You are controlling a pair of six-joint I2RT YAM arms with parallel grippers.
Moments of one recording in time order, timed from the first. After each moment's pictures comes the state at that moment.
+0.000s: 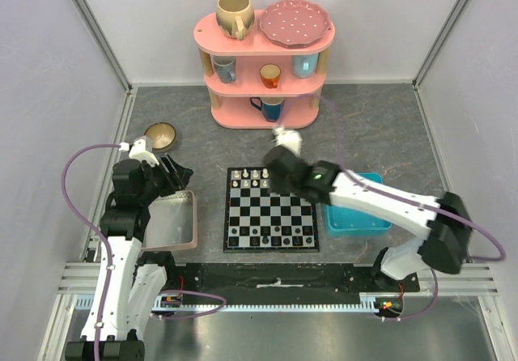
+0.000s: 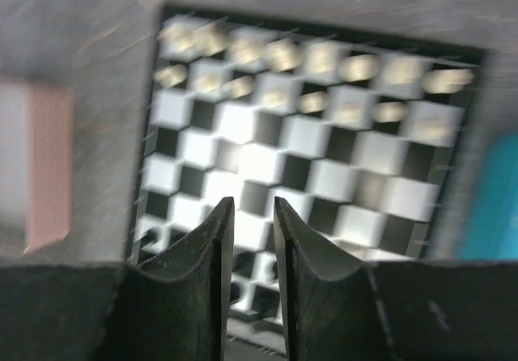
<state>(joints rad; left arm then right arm) 0.02 0.63 0.67 -0.52 0.27 -0.41 1.08 1.54 1.26 -0.58 0.39 0.74</state>
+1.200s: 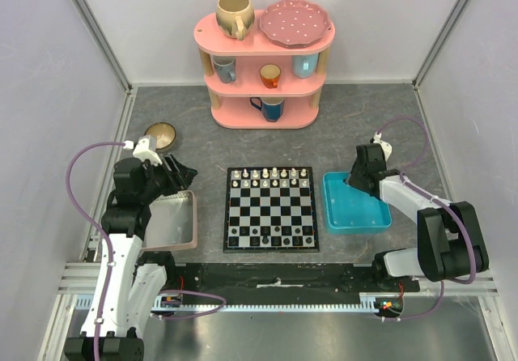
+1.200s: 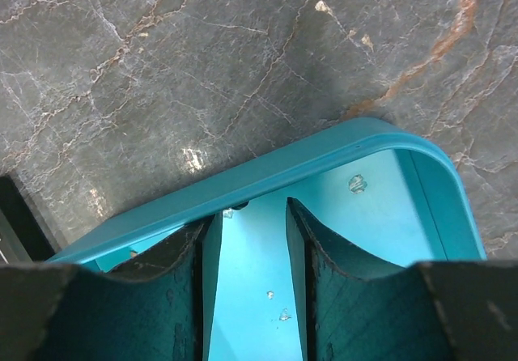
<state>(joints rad) 0.02 0.65 0.66 -0.49 0.35 -0.41 0.18 1.37 0.64 -0.22 0.25 0.55</state>
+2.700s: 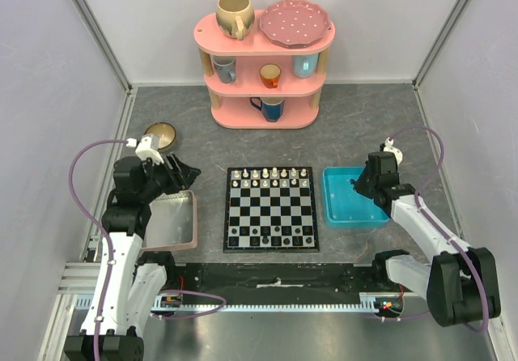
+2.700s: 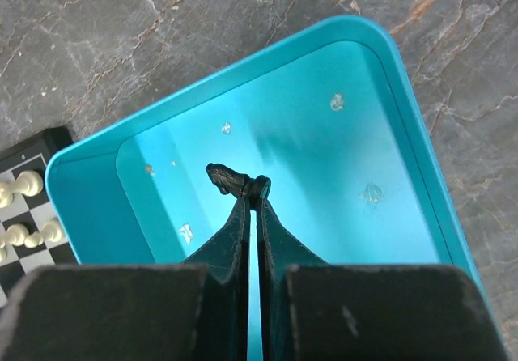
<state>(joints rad) 0.02 0.66 0.66 -0.47 0.41 -0.40 0.15 1.11 0.54 -0.26 0.17 0.57</state>
